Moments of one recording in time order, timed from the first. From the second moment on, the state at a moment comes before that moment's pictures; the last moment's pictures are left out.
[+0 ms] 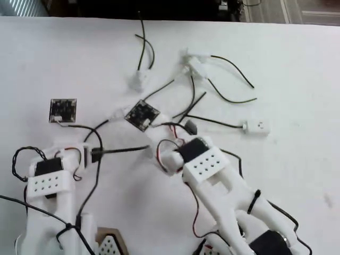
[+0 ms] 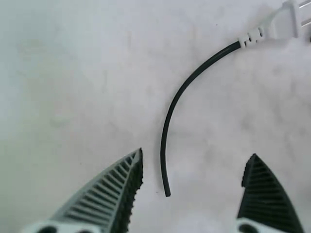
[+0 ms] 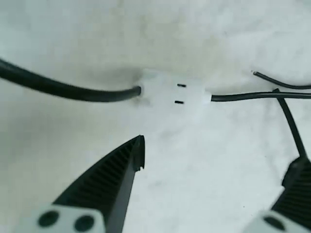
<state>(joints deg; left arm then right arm) -19.9 -45.2 70.7 46.1 -11.4 -35.0 -24.7 43.6 57.7 24.4</state>
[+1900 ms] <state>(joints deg) -19.9 -45.2 71.5 44.0 -11.4 -24.2 20.2 -11.0 67.3 42.0</state>
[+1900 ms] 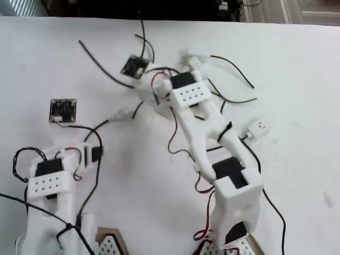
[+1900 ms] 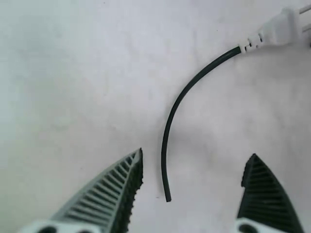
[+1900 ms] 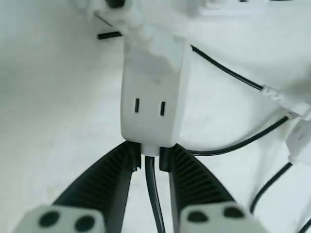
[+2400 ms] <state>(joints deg) -19.9 -45.2 71.5 44.0 -11.4 -13.7 40.7 -31.1 58.7 42.0</state>
